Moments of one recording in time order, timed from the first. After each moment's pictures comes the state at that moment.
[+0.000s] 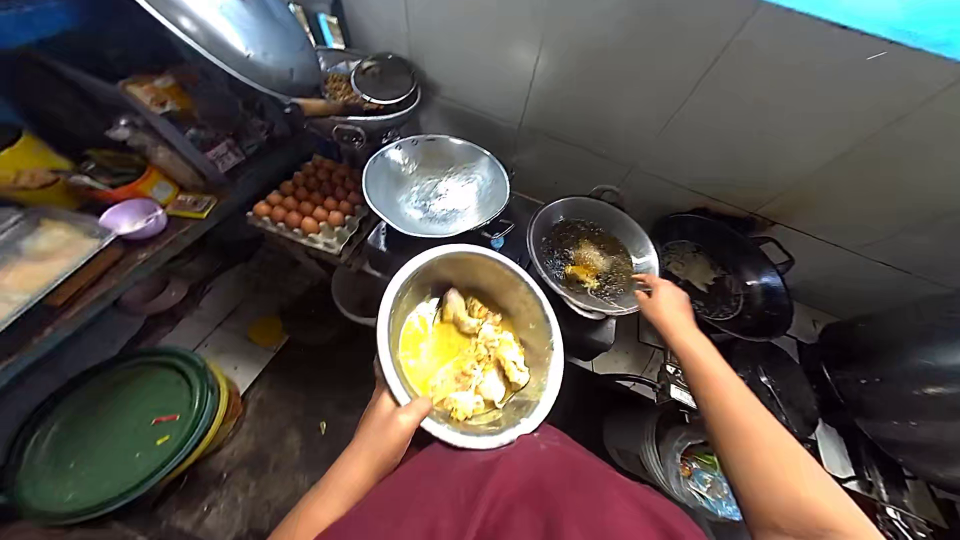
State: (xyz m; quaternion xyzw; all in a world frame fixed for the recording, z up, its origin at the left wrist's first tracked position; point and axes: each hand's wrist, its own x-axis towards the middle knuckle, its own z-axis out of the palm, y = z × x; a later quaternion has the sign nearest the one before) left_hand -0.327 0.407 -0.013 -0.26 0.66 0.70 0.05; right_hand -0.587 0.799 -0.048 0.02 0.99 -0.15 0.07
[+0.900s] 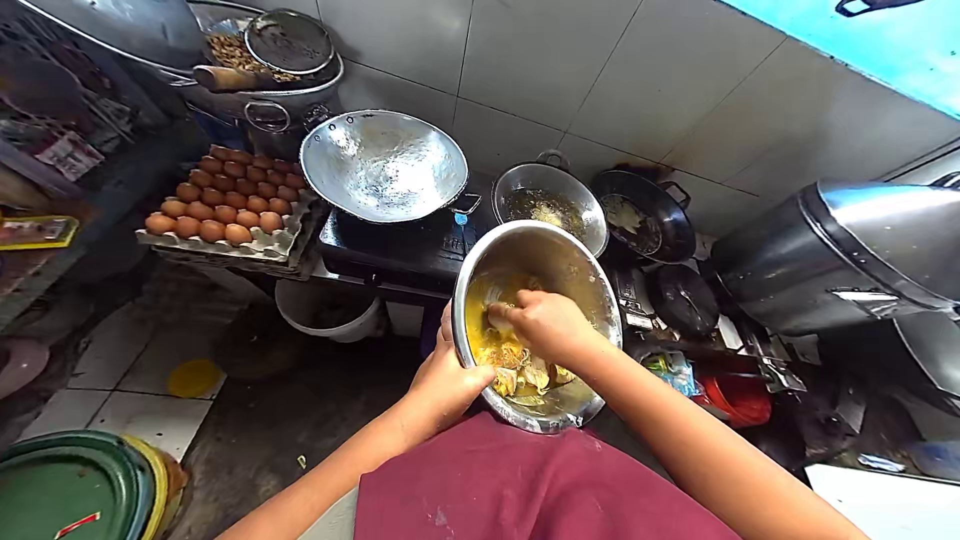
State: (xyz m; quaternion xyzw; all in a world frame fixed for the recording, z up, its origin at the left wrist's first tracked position) left_hand -0.366 0.375 -0.030 -0.03 0.73 0.63 0.26; right_hand -0.424 0.580 -0.003 -0.27 0.96 -0.01 0.11
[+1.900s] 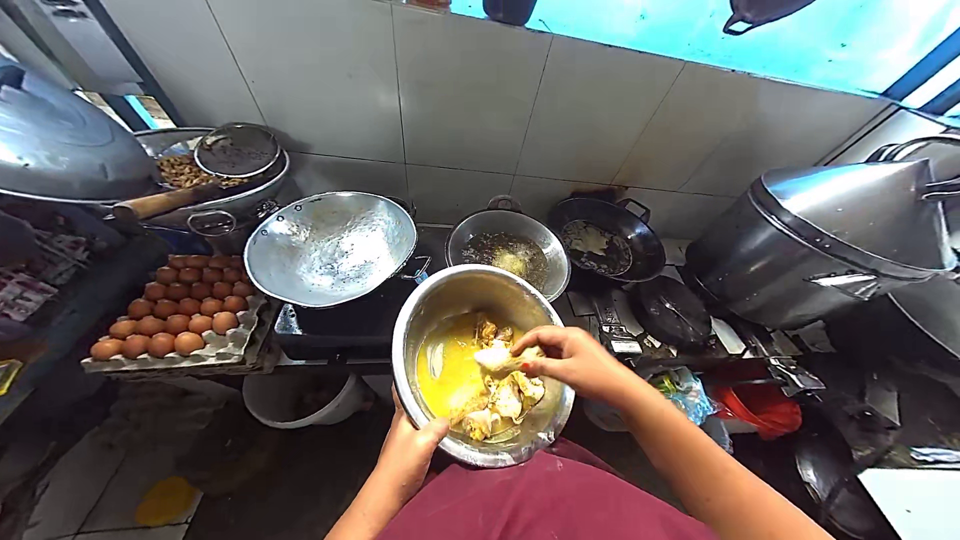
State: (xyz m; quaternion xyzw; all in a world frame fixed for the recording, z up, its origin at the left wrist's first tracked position) left_hand -0.388 0.432 -0.032 -0.10 0.65 0.74 0.15; right_hand -0.429 0.690 0.038 -0.08 0.83 -0.54 0.14
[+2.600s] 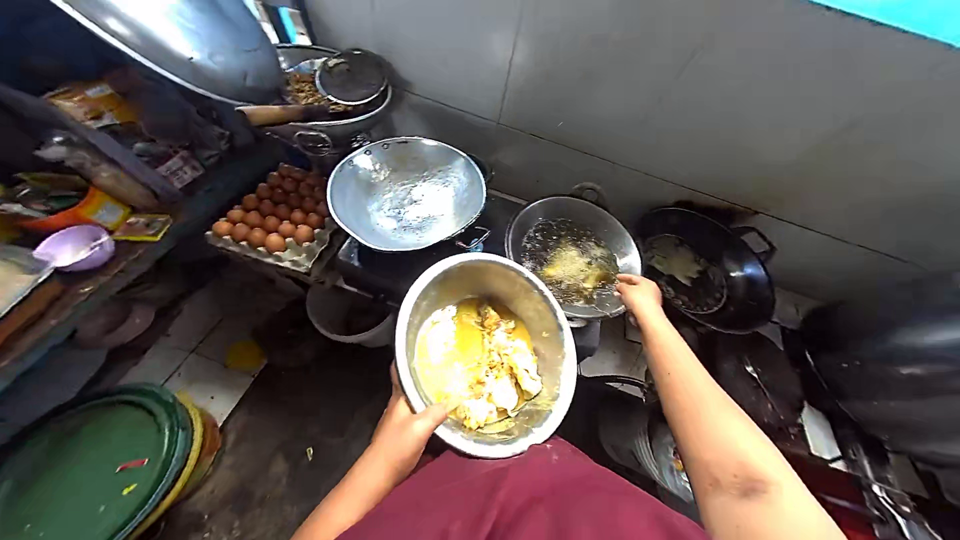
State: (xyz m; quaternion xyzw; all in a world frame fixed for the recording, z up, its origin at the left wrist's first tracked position) left_hand -0.374 0.446 -0.032 -0.22 0.64 0.73 0.09; right_hand -0.630 0.809 -0.089 0.24 0.88 -0.39 0.07
